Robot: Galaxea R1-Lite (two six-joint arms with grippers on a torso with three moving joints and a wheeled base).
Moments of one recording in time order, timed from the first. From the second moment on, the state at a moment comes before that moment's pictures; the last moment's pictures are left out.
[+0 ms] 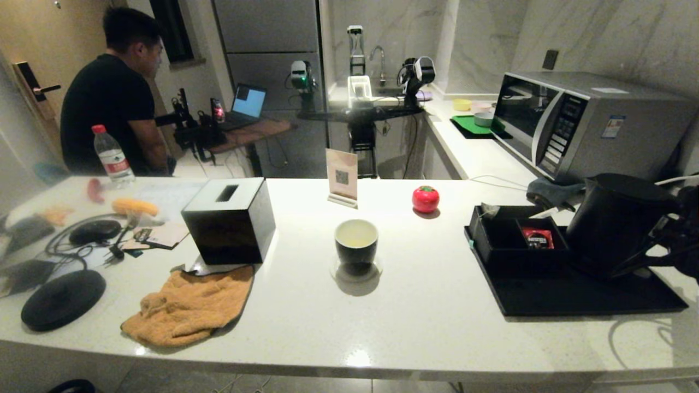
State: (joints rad) left arm 0.00 0.00 0.00 0.00 -0.02 0.01; right arm -0.38 2.01 -0.86 -0.88 -0.51 0.25
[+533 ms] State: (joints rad) left arm 0.00 0.00 0.00 0.00 -0.02 0.01; right arm -0.38 2.04 -0.86 -0.92 -0.50 0.25
